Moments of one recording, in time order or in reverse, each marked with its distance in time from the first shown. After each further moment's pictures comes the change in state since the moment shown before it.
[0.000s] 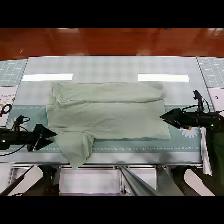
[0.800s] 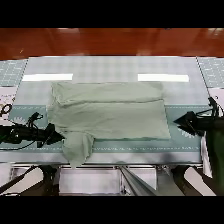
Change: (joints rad) left arm -0.186 -0.119 0.002 -0.018 0.087 0.031; right arm -0.233 -0.001 0.036 -0.282 0.117 0.168
